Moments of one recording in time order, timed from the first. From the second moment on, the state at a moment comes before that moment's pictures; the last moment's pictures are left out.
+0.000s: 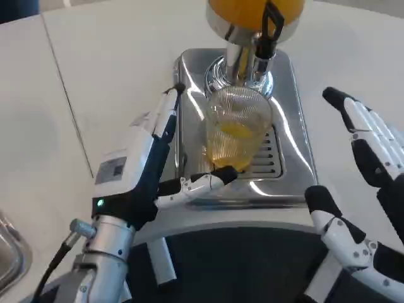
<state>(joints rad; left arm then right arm) -0.37 0.31 -0.20 0.26 0.66 -0.25 0.34 0.41 -0.28 -0.08 -0.95 -0.52 -0.11 0.15</state>
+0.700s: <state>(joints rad) -0.51 0.21 -0.25 0.51 0.60 -0.37 0.44 0.52 -0.28 -0.14 -1.00 -0.47 -0.11 0.24</state>
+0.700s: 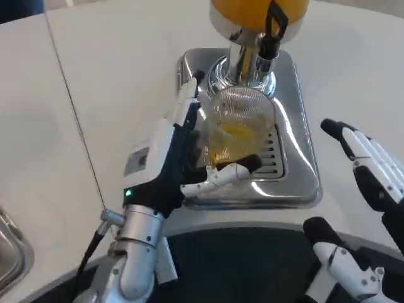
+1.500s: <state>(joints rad) -0.65 0.13 -0.27 0.72 0.60 -0.39 0.56 0.45 -0.27 -0.13 -1.03 -0.47 -0.02 0.32</state>
